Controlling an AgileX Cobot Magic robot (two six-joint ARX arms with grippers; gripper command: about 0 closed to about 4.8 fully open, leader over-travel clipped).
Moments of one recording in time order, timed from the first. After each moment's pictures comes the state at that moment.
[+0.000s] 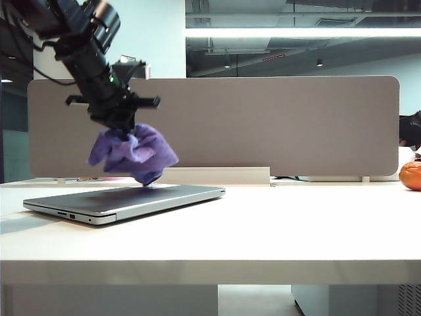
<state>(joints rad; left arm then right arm) -0.29 1.85 1.41 -0.13 -0.05 0.10 0.00 0.00 0.01 -0.15 -0.45 0.21</state>
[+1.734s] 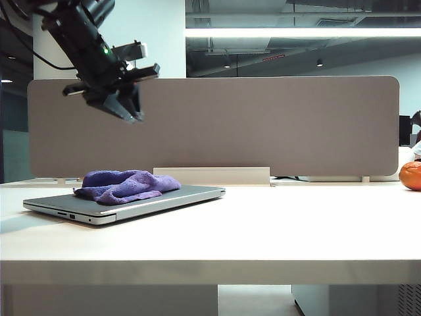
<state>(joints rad) -0.29 1.74 1.43 -0.33 0.09 -0.04 0.00 0.00 0.01 -0.15 -0.32 0.21</state>
